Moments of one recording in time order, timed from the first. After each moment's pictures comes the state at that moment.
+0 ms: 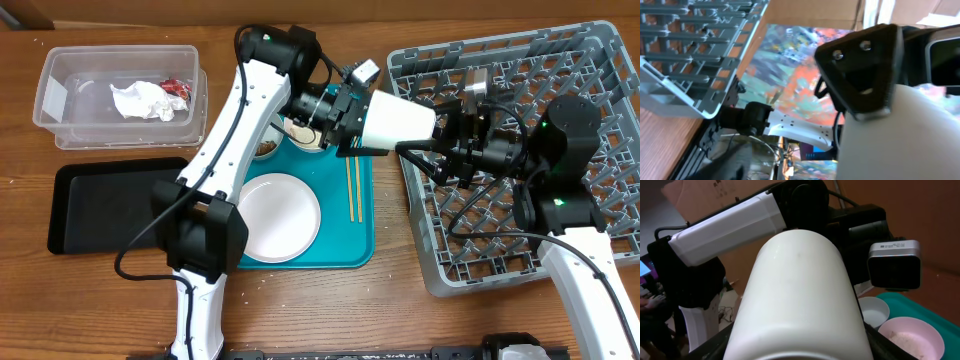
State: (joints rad) left arm -0.39 2.19 2.18 -1.69 1.41 0.11; right arm 0.04 1.21 0.93 0.14 -1.24 0.25
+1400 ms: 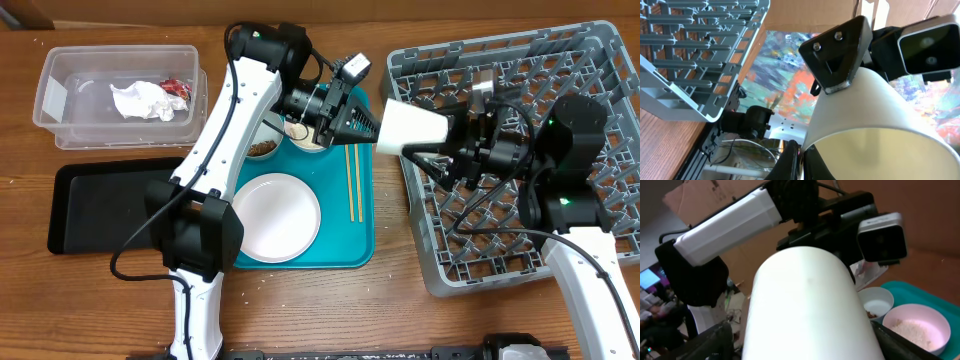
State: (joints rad) left arm -0.36 2.19 2.18 -1.69 1.43 0.12; right arm 0.01 1.21 0.93 0.10 -1.28 0.29
